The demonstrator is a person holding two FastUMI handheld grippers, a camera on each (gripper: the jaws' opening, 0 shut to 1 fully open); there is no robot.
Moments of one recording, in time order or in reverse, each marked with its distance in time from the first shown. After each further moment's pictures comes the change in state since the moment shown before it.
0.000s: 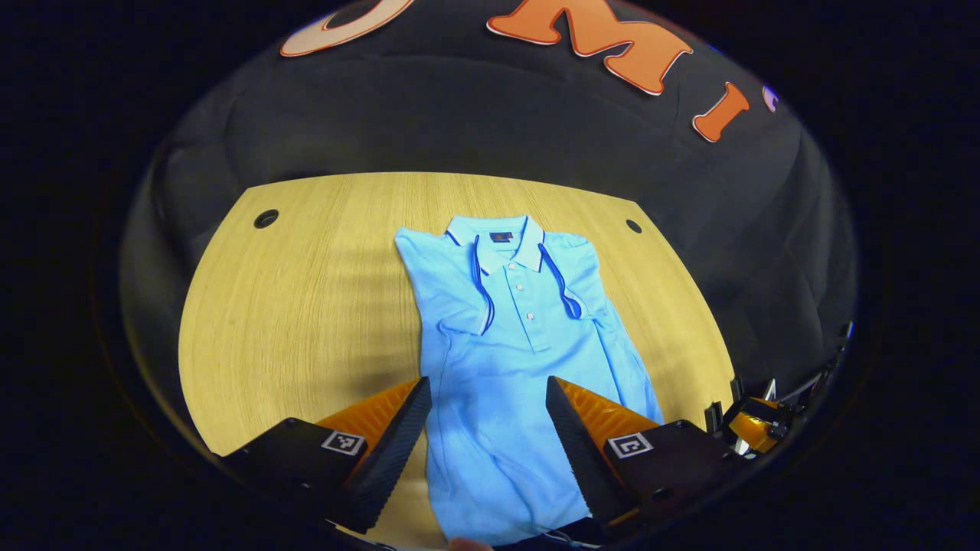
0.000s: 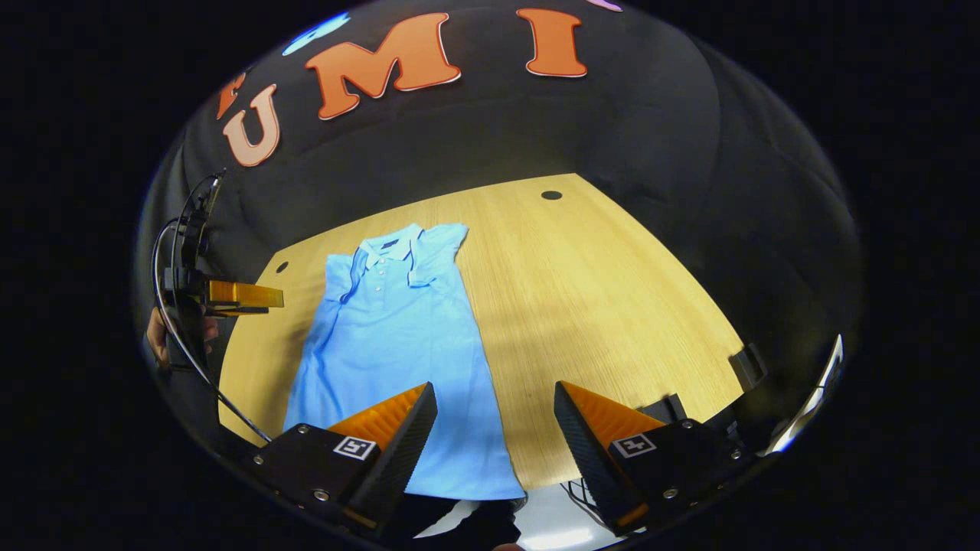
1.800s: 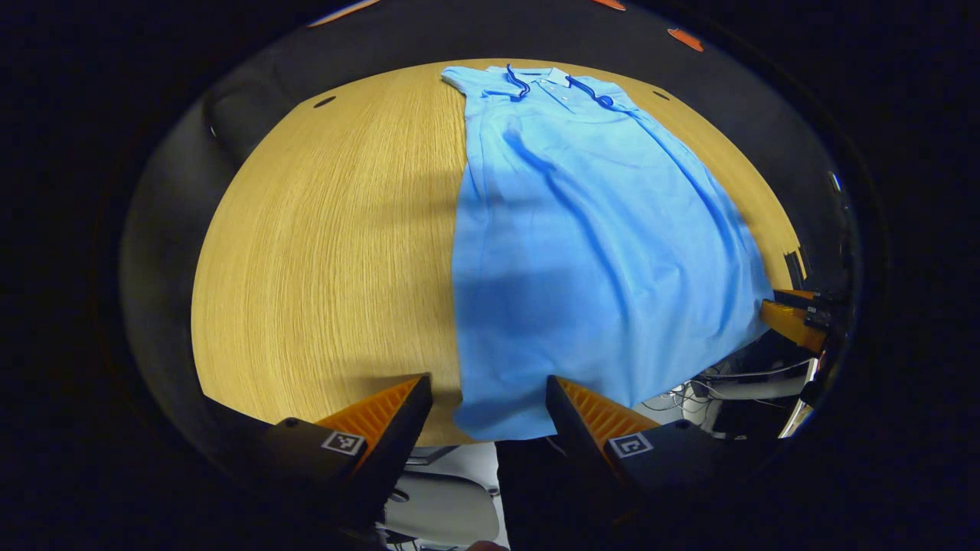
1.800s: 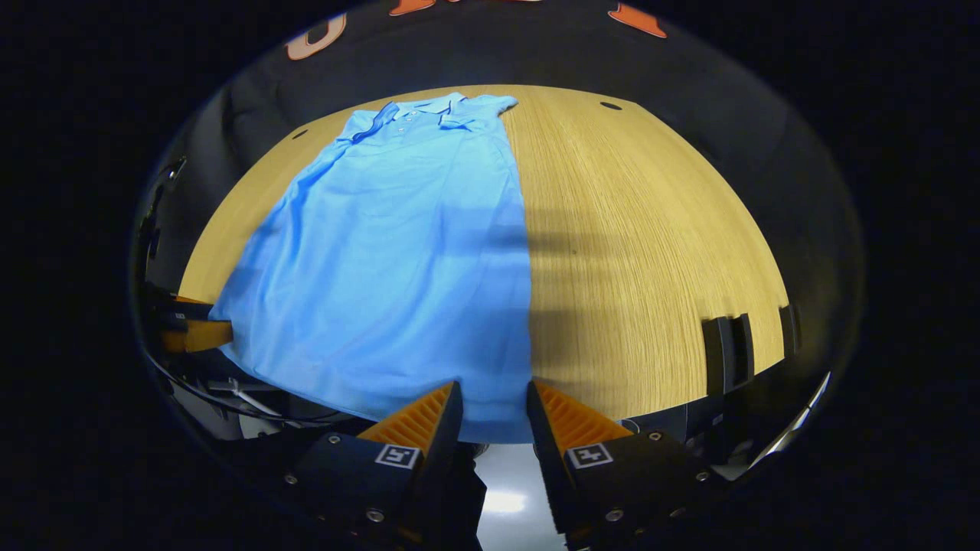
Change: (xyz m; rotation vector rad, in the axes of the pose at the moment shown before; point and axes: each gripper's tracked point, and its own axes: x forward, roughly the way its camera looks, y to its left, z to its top) left arm -0.037 0.030 -0.278 0.061 0.325 0.223; right arm 0.041 0.003 -0.153 -0.219 0.310 -0.007
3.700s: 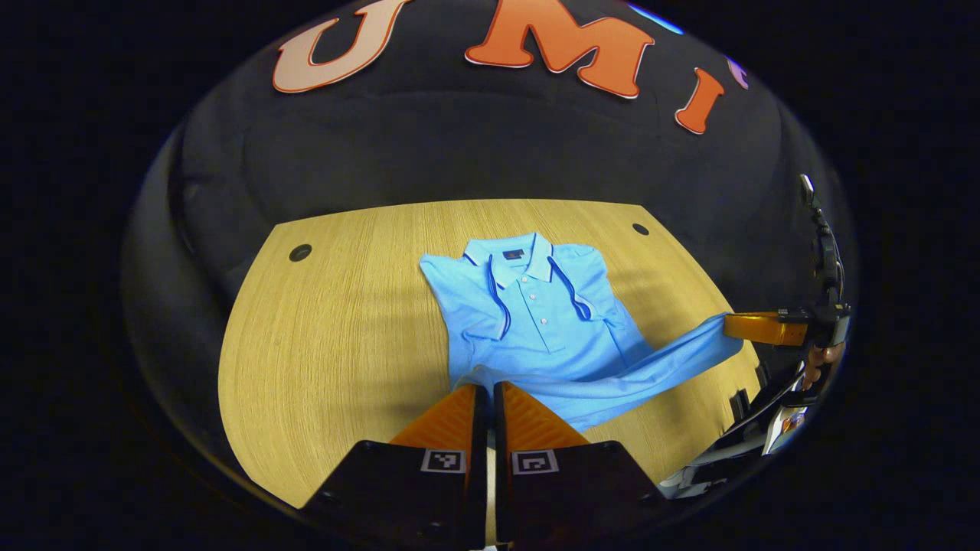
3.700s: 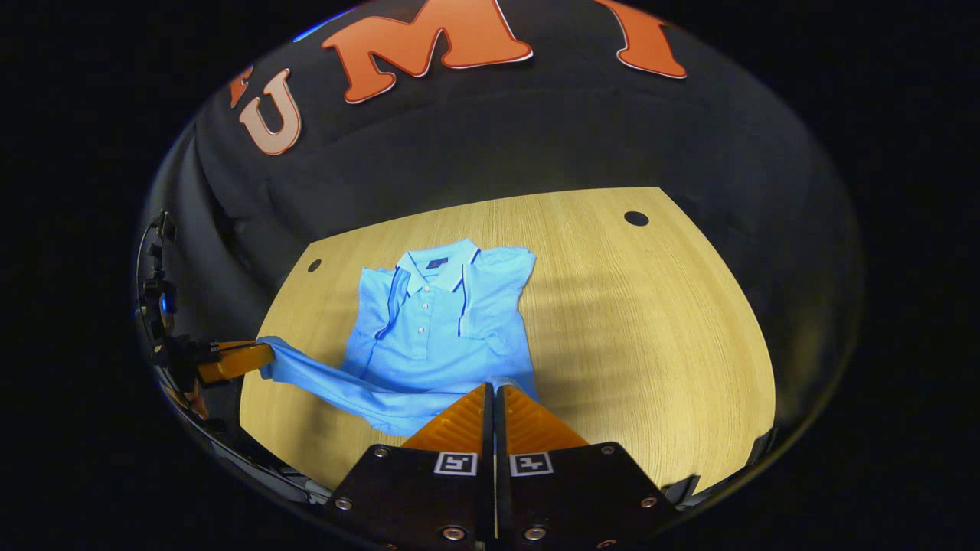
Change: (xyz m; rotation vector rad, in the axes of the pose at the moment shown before) left arm -0.082 0.010 0.309 0.013 -0.424 -0.110; right arm -0.033 0.010 0.295 0.090 -0.256 0.148
